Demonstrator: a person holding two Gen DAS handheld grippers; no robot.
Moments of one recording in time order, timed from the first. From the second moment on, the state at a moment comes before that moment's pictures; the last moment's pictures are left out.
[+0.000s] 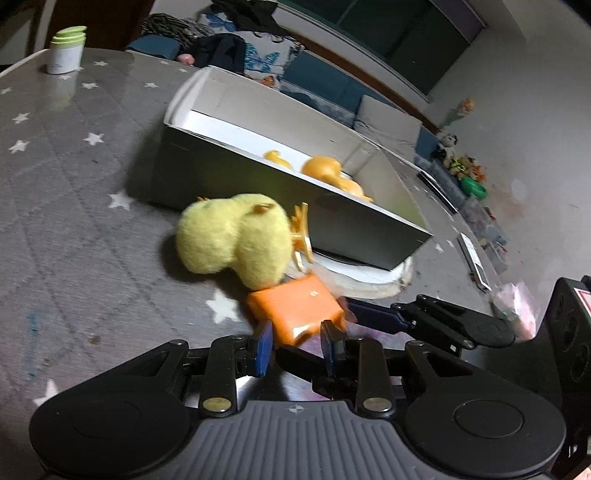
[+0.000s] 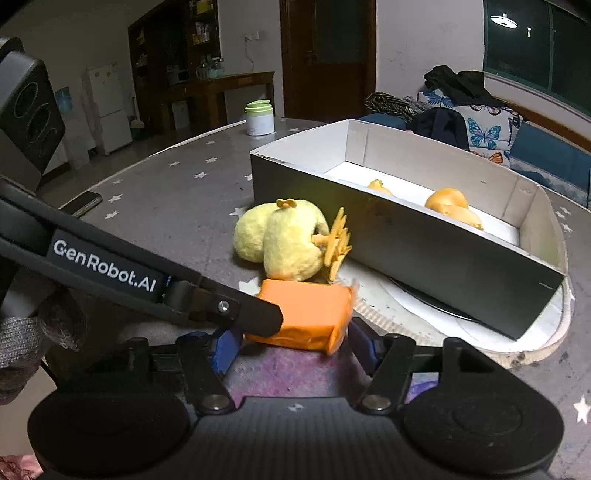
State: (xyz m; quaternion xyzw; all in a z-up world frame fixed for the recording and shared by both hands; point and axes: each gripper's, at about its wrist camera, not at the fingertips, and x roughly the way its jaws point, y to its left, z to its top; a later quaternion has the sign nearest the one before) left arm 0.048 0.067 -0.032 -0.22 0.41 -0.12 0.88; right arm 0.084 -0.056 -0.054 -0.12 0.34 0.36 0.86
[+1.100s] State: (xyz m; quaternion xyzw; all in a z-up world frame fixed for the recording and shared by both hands) left arm 0.079 0.029 -0.019 -0.03 0.41 -0.16 0.90; right arm 0.095 -0.061 -0.061 -0.14 0.34 0.35 0.86
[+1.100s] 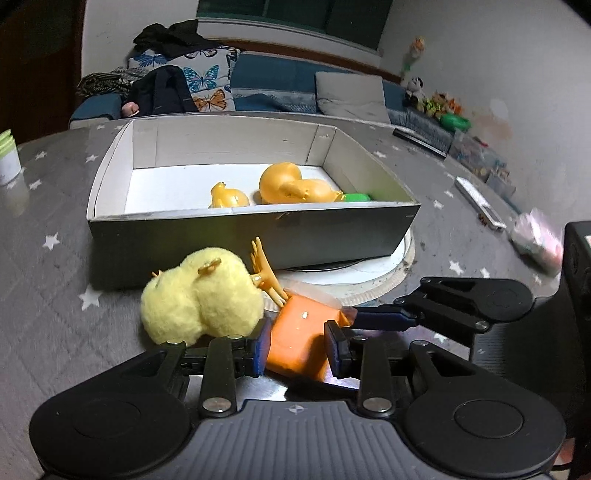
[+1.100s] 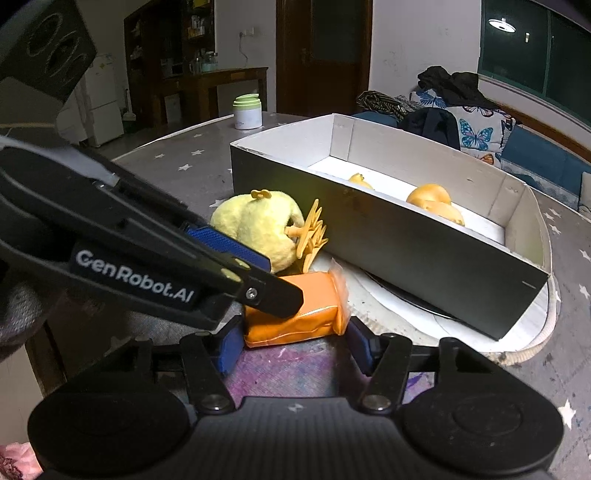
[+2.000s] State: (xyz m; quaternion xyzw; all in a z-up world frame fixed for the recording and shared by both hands) left arm 0.092 0.012 -0.025 0.01 0.44 -0.18 0.88; right arm 0.094 -0.075 -0.060 -0.13 0.33 0.35 0.86
